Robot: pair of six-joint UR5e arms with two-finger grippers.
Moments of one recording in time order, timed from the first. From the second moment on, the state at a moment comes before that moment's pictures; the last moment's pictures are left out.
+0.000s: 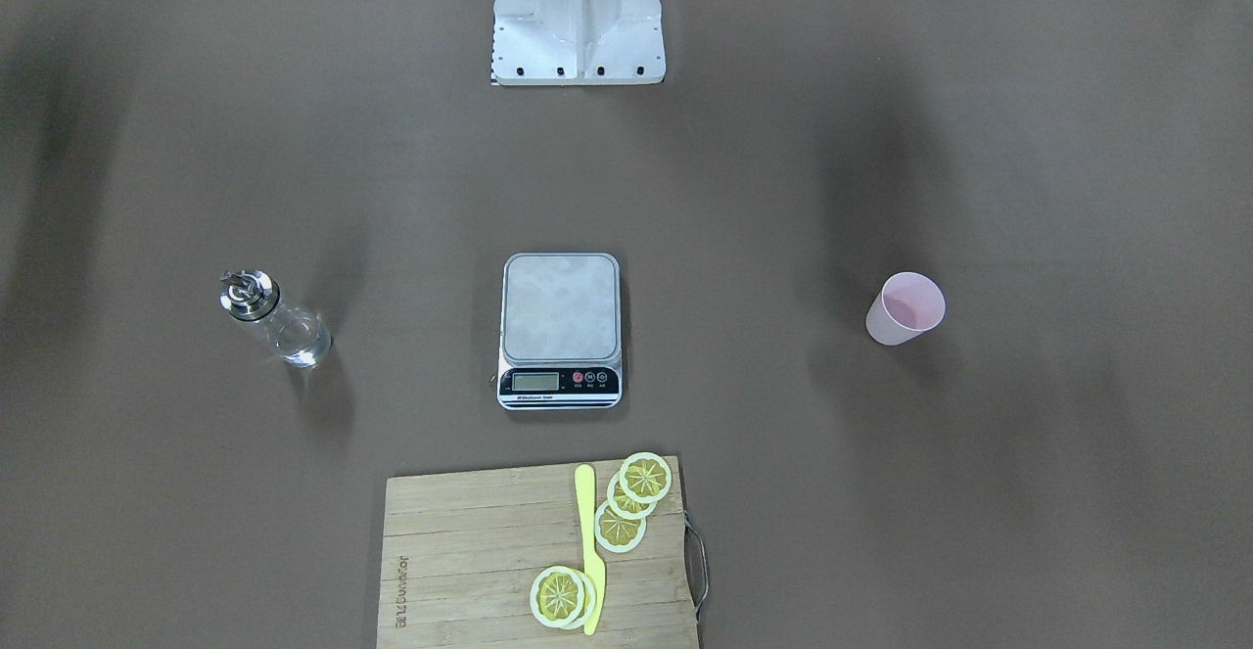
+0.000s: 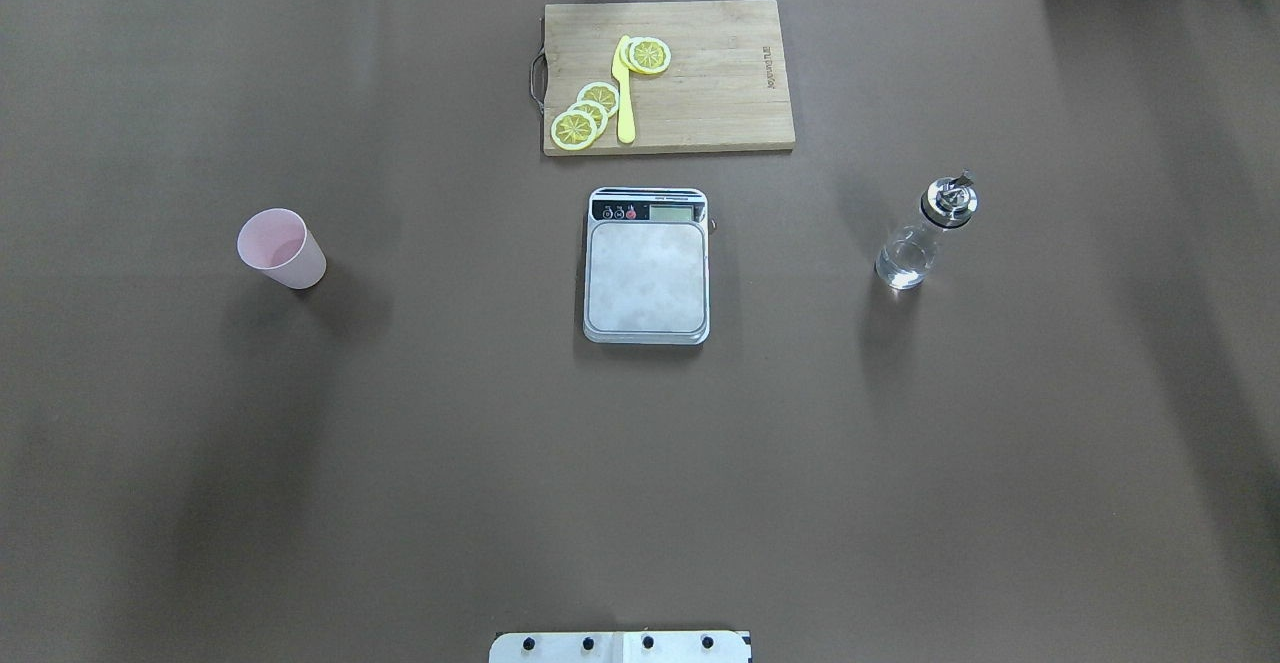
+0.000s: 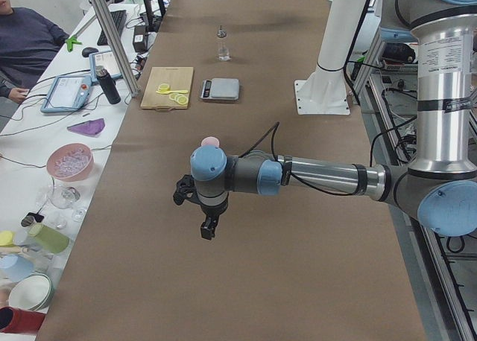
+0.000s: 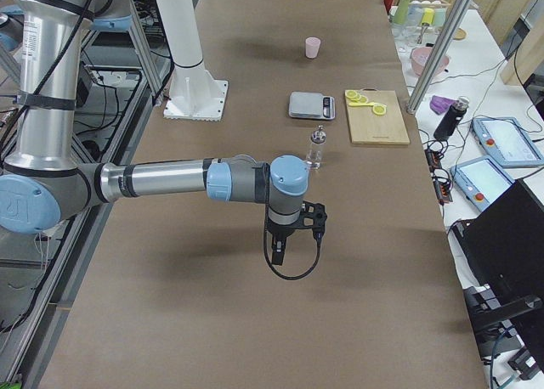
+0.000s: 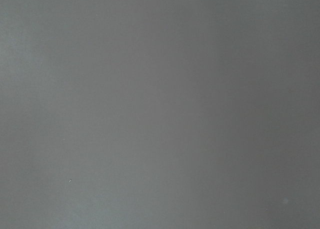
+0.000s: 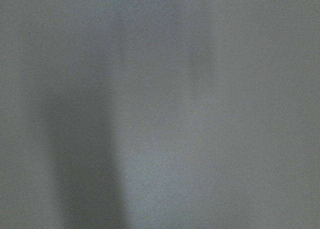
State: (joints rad) left arm -1.54 -1.48 -1.76 -1.54 -2.34 0.21; right arm 1.52 -1.74 1.86 -1.71 2.29 0.06
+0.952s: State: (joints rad) left arm -1.54 -1.49 -1.81 -1.54 -2.34 0.20; right arm 1.51 -1.73 1.90 -1.71 2.29 0.06
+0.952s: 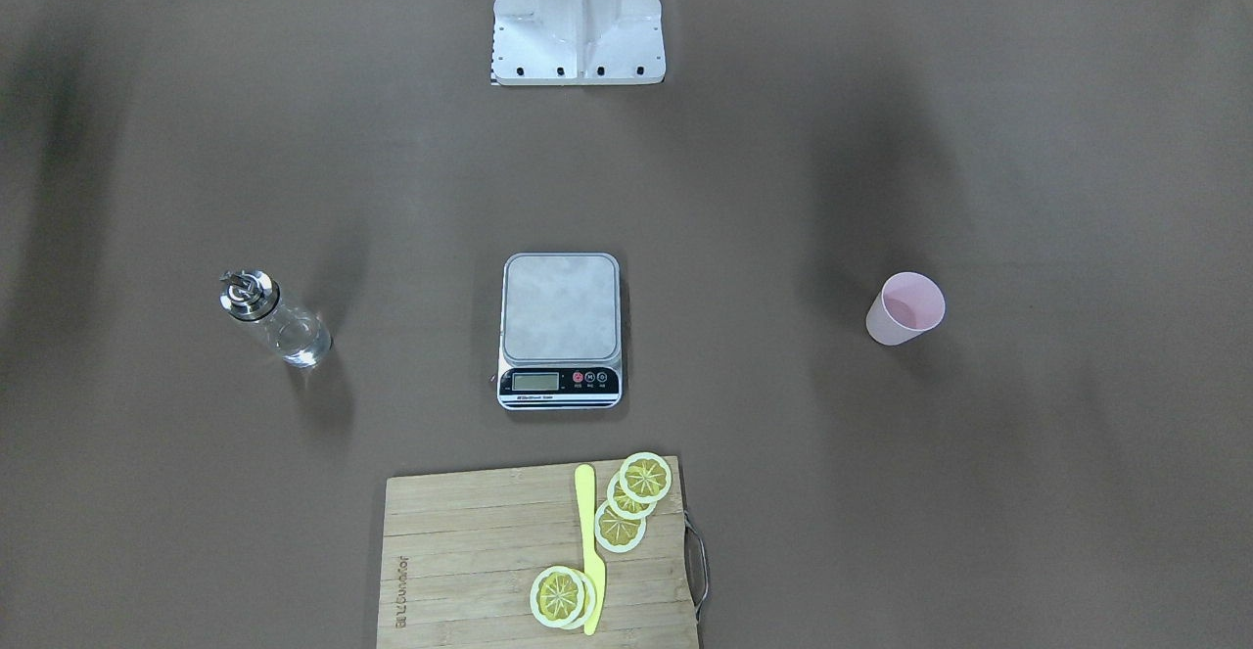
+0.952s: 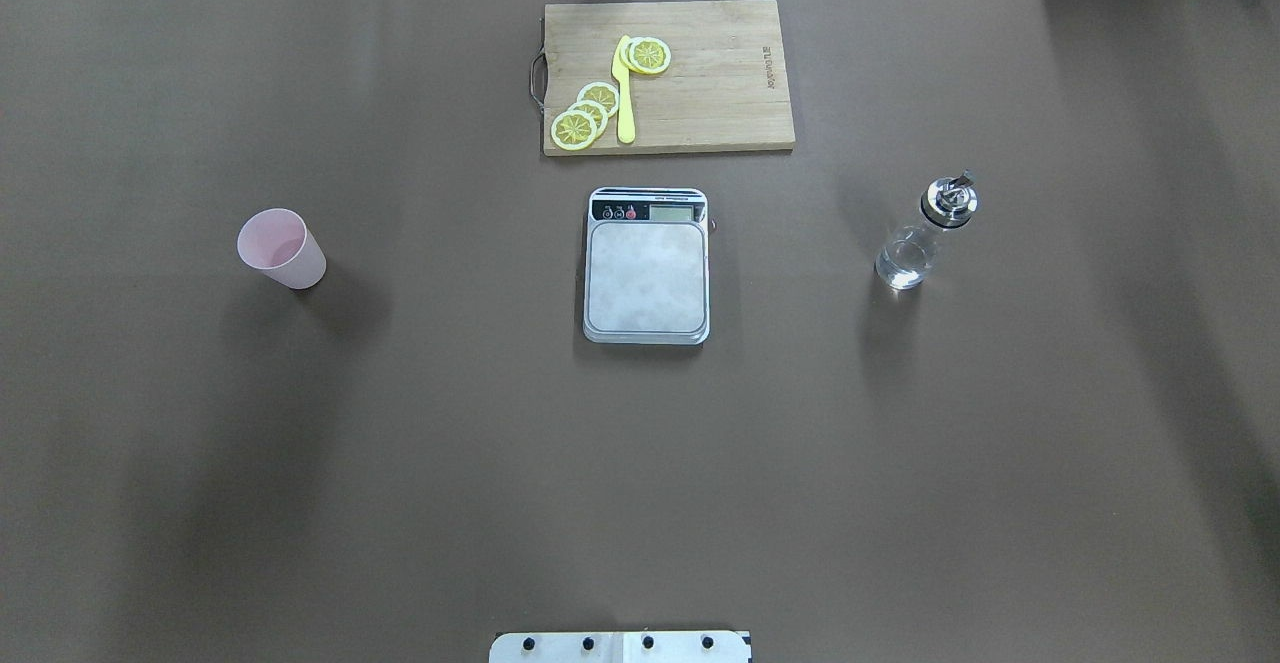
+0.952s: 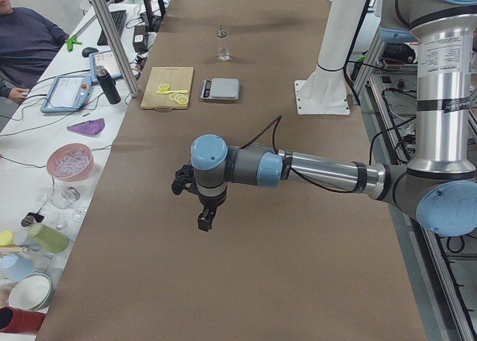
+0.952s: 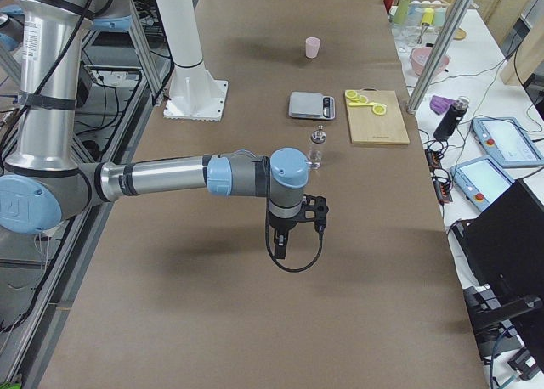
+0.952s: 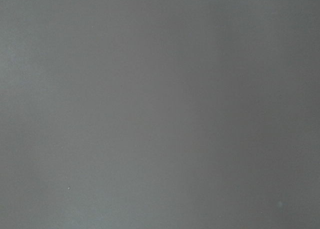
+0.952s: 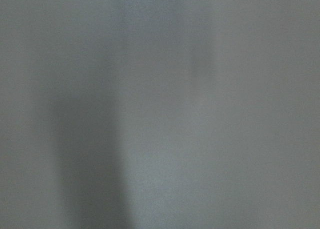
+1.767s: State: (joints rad) left arm -1.54 -1.58 -1.73 -1.82 -2.36 0.19; right arm 1.50 -1.71 1.90 -1.55 2.29 0.07
